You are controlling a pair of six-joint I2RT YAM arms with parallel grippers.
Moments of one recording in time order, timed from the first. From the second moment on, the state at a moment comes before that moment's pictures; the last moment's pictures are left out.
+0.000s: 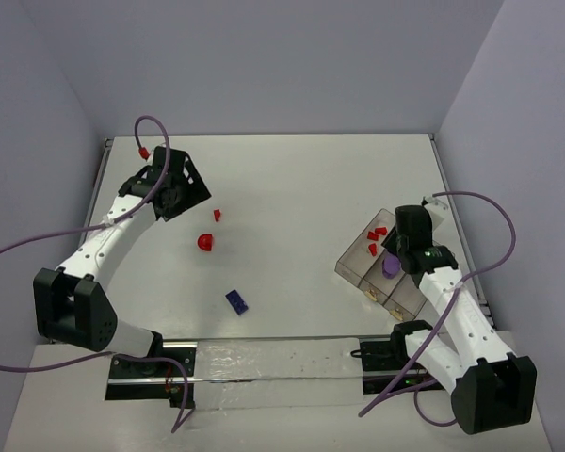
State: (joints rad) left arm -0.30 1.44 1.24 -0.68 -0.22 -0.70; right arm 0.13 0.90 0.65 -0.52 0.37 0.61
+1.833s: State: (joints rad) left arm -0.05 1.41 1.14 -0.71 -0.14 -0.73; right arm 0.87 1.69 1.35 -0.42 0.33 0.57
